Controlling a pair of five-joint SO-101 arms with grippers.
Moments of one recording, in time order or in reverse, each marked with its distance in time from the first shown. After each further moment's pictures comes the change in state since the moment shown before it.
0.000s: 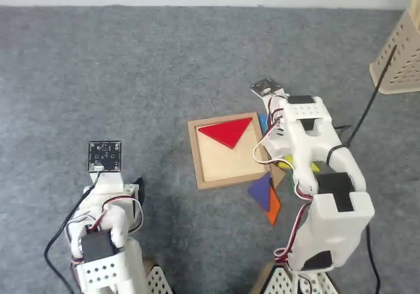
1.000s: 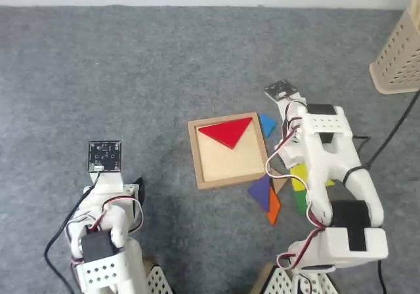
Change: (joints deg) left arm 0.0 0.0 0.0 0.0 0.0; right arm 4.5 -15.5 11.3 0.6 4.4
